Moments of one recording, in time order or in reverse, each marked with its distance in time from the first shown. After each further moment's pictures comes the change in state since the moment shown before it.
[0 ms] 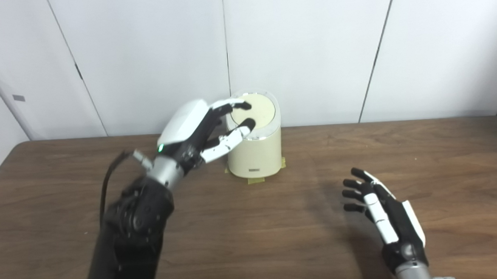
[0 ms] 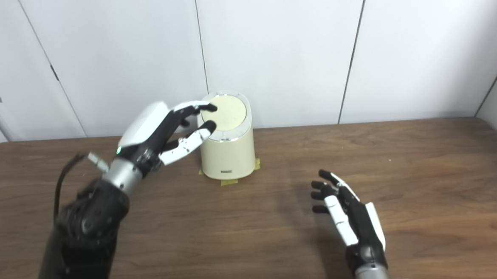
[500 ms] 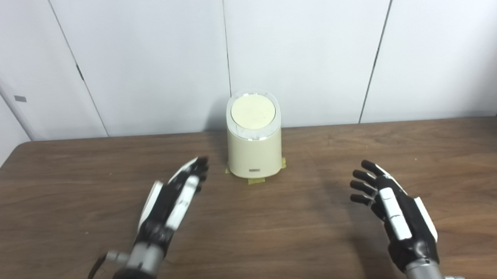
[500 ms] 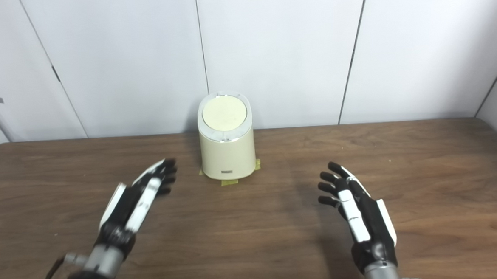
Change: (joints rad) left arm 0.399 -0.091 0.167 -0.037 -0.411 0.032 0.198; right arm 0.003 -0.004 -0.062 -0.033 0.117 0.009 0.009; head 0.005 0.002
